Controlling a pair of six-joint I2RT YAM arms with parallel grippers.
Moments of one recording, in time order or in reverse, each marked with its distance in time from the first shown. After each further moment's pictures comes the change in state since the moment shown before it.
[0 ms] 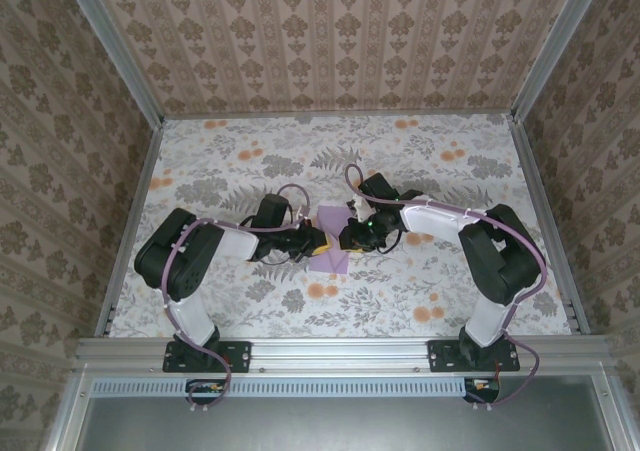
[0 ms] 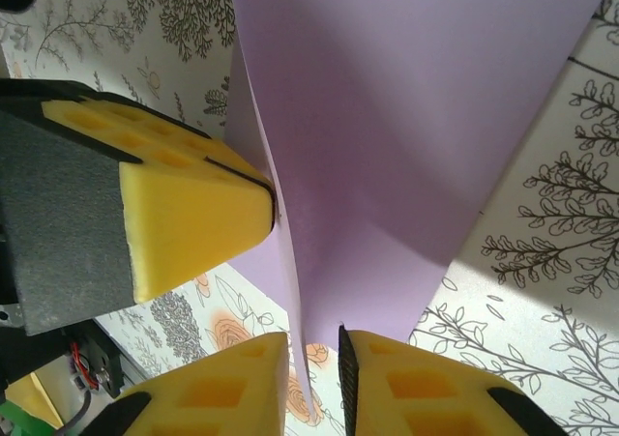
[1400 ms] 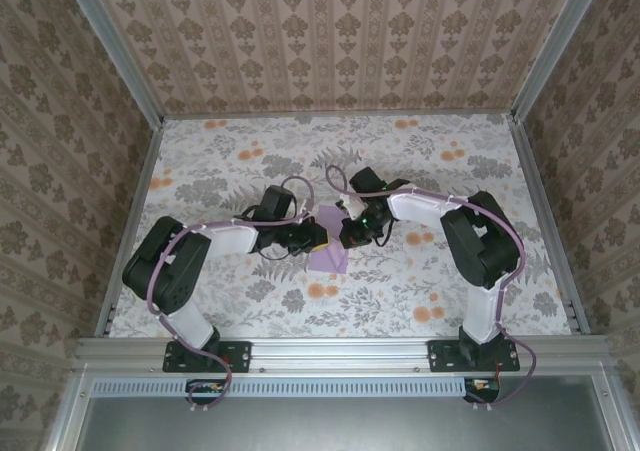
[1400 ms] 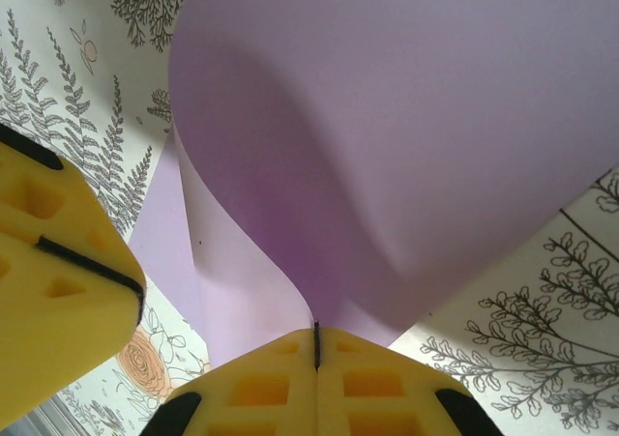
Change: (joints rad) left arm -0.027 -0.095 0.109 -0.306 -0.078 0.216; right arm -0.006 0.152 0.168 -0.142 0.062 -0.345
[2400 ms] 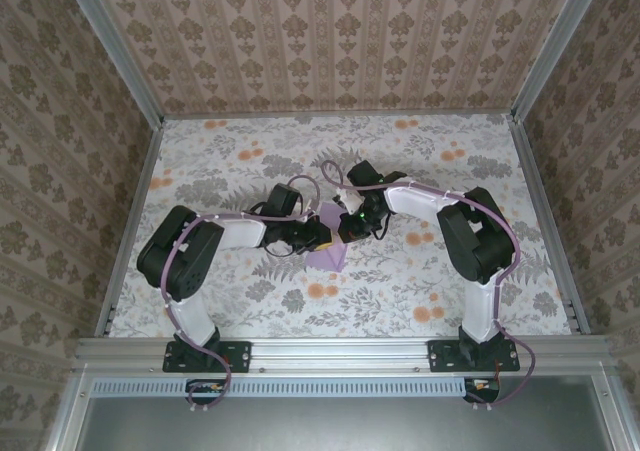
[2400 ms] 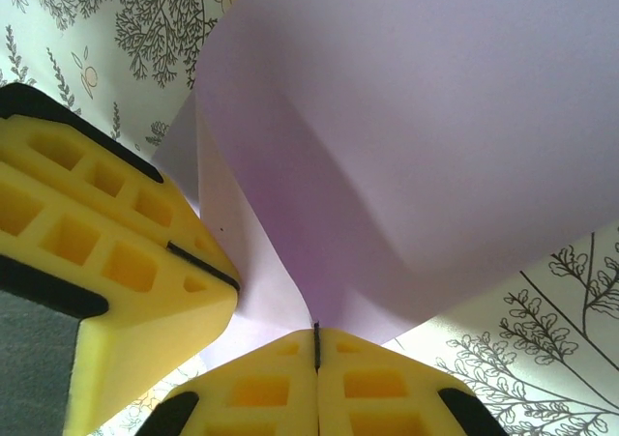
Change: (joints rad) left arm -0.005 0.102 0.061 -0.007 0.000 0.003; right arm -0.009 0.042 0.086 -0.062 0.022 -0.066
